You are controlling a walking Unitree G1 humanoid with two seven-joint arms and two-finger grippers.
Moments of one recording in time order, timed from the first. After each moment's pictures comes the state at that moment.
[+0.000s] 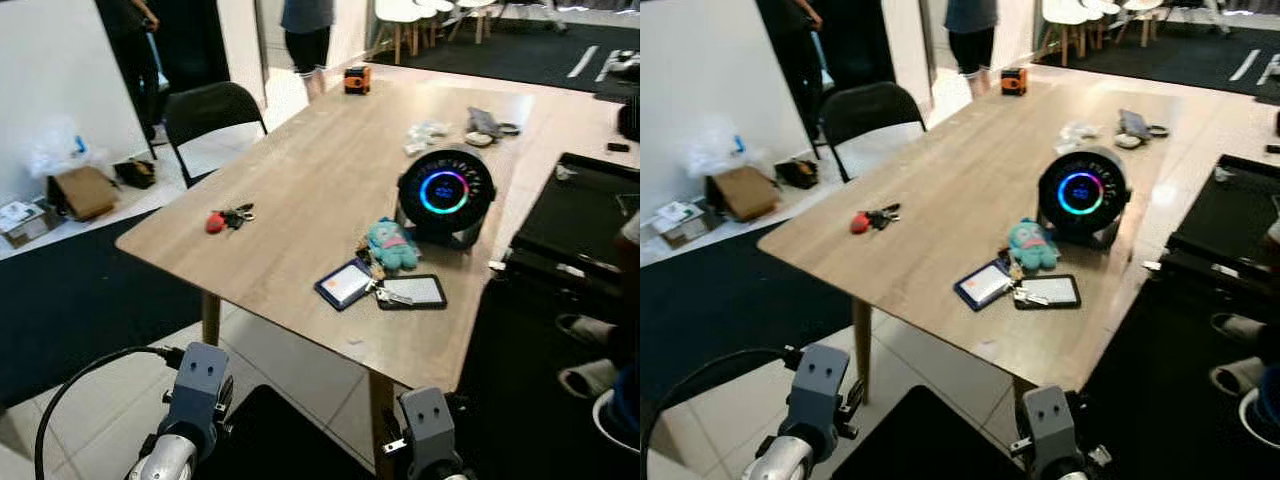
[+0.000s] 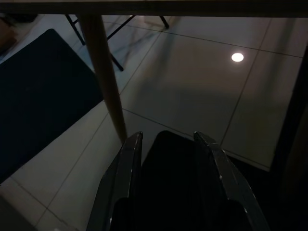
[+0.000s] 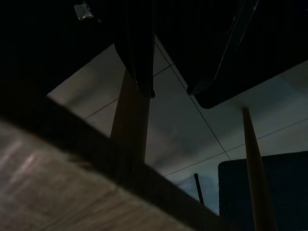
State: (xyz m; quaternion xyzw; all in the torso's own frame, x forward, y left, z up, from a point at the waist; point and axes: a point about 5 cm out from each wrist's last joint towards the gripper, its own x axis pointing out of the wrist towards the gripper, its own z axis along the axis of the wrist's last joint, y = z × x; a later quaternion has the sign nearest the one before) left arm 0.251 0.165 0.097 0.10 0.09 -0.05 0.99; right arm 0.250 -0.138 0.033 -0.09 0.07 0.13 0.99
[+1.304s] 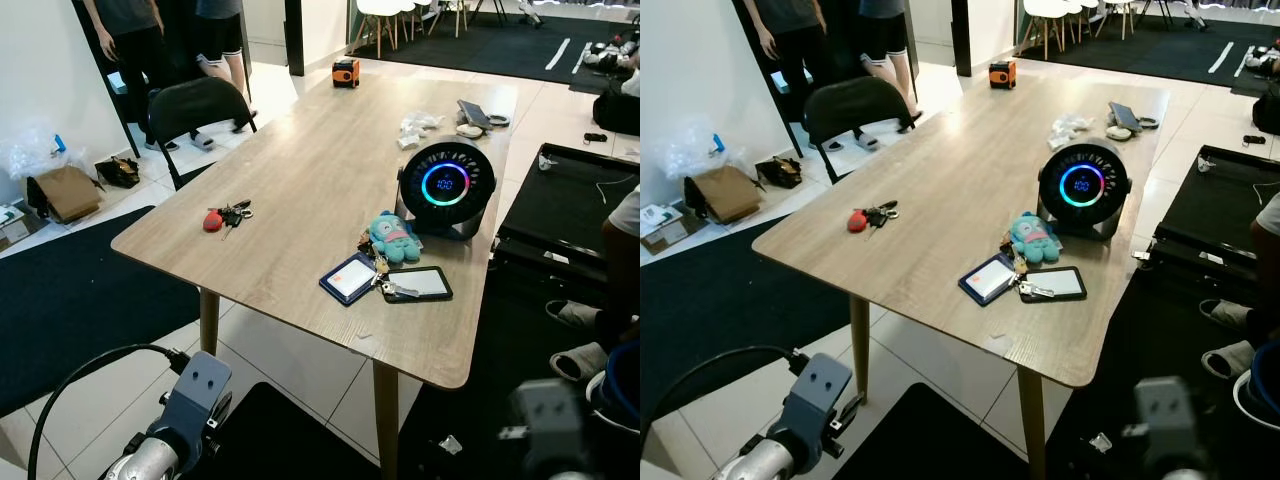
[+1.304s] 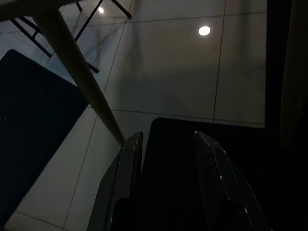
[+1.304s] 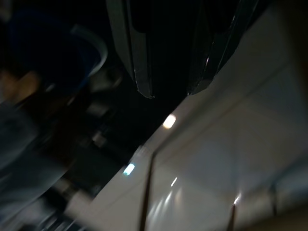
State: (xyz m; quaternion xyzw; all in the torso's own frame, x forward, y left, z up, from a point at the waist) left arm 0.245 0.180 0.096 0.18 0.12 -0.14 0.97; right arm 0.255 -0.288 0.106 -0.19 -0.01 -0.13 0.97
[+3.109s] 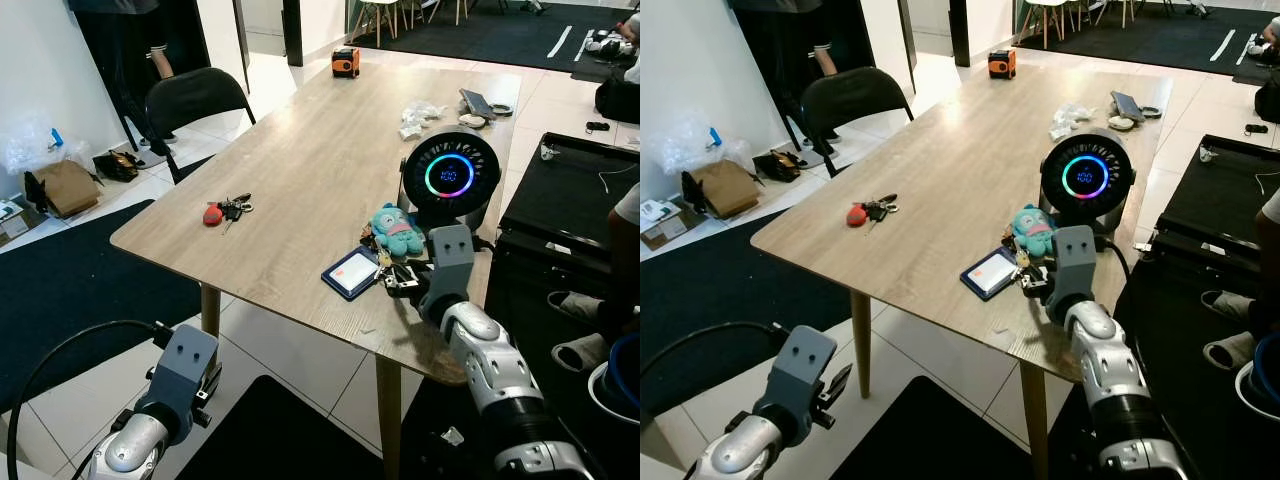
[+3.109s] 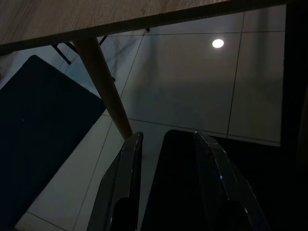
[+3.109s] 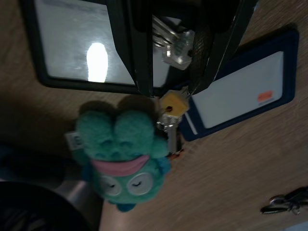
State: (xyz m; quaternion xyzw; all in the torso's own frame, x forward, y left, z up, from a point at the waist) left arm 0.252 0.187 0.127 0.17 0.08 -0.11 0.98; right arm 0.374 -0.166 0.187 -0.02 0.00 0.13 0.99
